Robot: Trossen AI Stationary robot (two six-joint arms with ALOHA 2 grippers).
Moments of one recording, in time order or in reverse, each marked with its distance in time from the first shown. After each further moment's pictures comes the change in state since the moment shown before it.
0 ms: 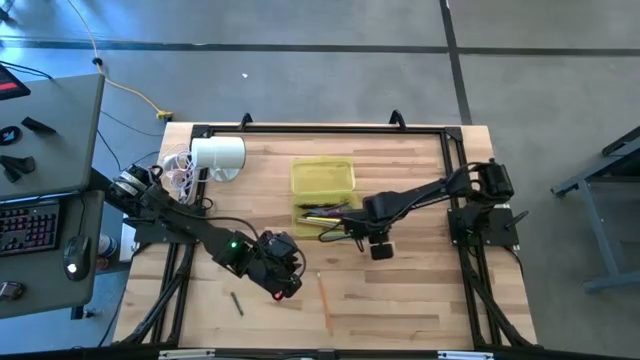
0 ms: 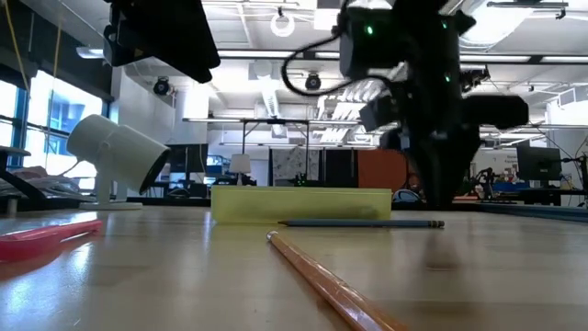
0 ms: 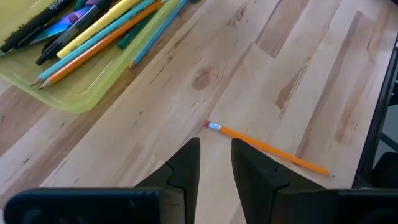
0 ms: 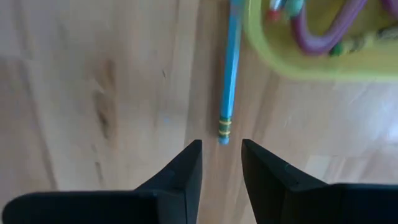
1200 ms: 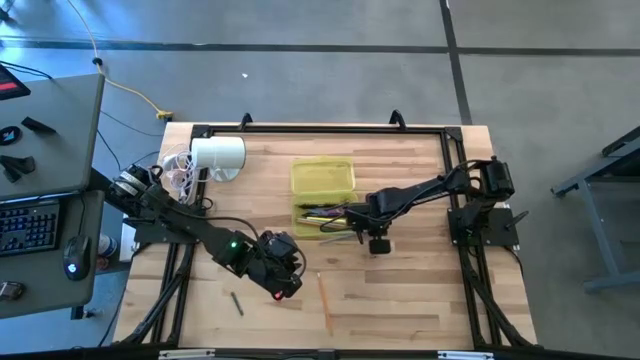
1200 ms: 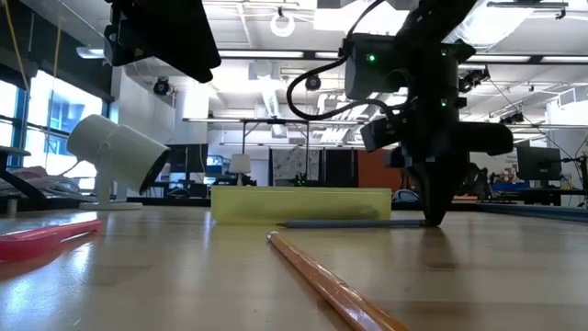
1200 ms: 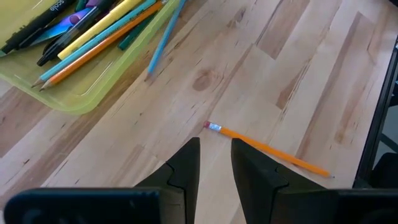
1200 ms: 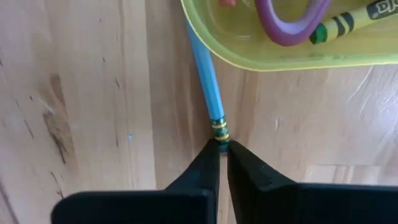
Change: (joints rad) left arm 0.000 0.000 0.000 0.000 -0.003 0.000; right arm -0.051 -0.002 -0.115 0.190 -0.051 0.048
